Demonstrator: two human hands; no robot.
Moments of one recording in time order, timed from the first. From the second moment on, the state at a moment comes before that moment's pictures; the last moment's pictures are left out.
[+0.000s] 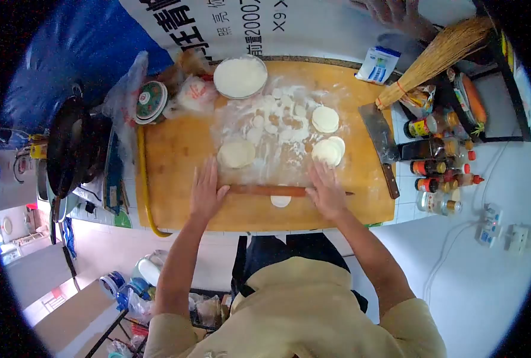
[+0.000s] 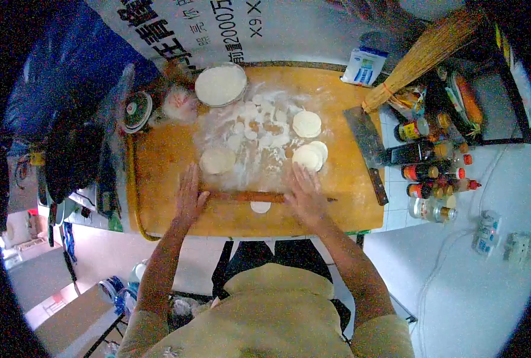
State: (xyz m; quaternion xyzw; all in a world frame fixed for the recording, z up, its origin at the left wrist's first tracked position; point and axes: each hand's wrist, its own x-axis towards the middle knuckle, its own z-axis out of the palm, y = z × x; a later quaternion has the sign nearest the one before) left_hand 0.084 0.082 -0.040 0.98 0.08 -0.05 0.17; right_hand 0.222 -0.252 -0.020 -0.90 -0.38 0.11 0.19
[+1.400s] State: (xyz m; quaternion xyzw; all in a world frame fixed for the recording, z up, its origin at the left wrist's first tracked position) left_hand 0.008 0.066 -0.037 0.98 0.08 -0.05 0.15; right_hand 0.215 -0.269 -0.026 -0.85 -0.49 0.14 0.15
